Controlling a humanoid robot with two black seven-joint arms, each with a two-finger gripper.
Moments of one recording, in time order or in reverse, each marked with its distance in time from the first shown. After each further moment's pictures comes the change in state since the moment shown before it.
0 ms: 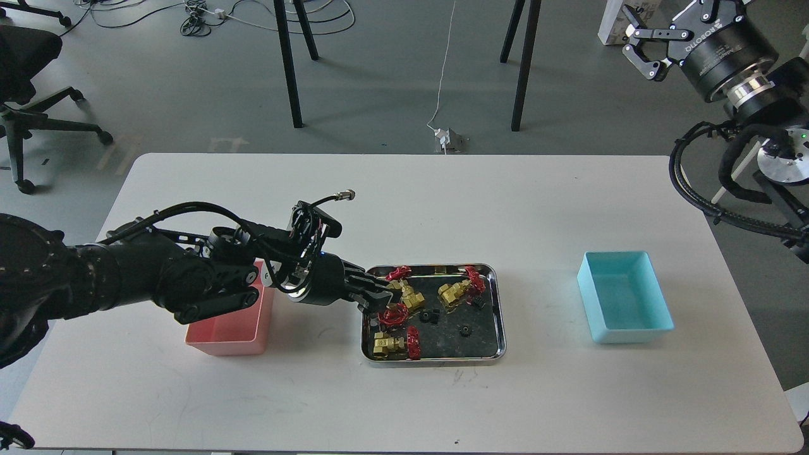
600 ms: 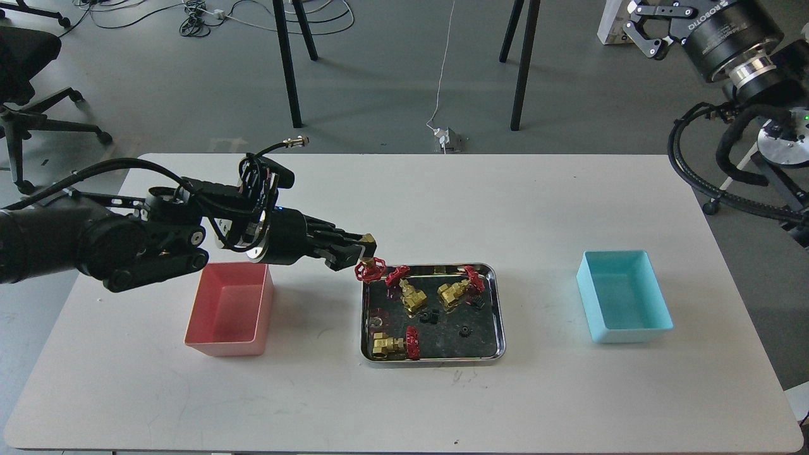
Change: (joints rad) left arm -0.113 0.273 -0.065 -0.225 0.001 -0.003 0.000; right arm 0.070 0.015 0.033 0.011 0.030 -0.055 -0.008
